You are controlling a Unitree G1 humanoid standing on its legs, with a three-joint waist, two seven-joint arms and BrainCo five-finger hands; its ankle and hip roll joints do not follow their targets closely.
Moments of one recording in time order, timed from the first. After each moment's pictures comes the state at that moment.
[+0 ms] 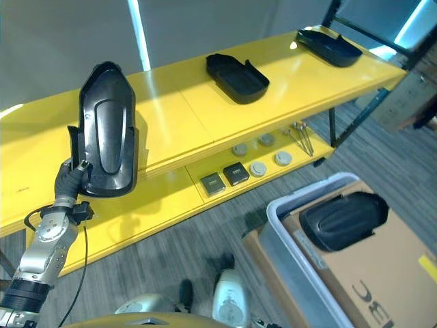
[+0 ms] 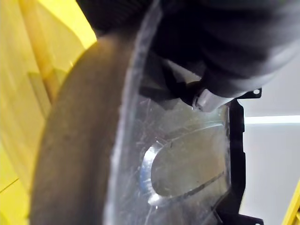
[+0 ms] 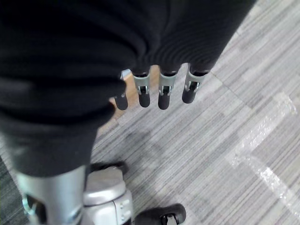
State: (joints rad) left arm -0.07 0.43 -0.08 0.03 -0.45 -0.06 0.26; right arm 0.08 -0.28 0.01 1.30 0.31 0.04 0.01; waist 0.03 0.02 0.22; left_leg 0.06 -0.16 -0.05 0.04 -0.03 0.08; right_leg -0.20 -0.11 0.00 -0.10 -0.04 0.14
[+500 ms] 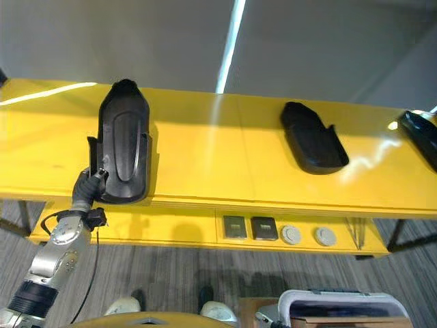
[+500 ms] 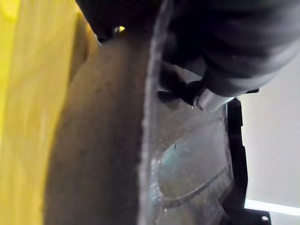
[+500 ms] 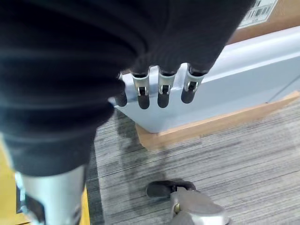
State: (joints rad) left arm -0.04 0.43 -0.16 -0.01 -0.46 0.05 0.31; right arm 0.08 -0.31 -0.01 1.23 0.32 0.05 0.01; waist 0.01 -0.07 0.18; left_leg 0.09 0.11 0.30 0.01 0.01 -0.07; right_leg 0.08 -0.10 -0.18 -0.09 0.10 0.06
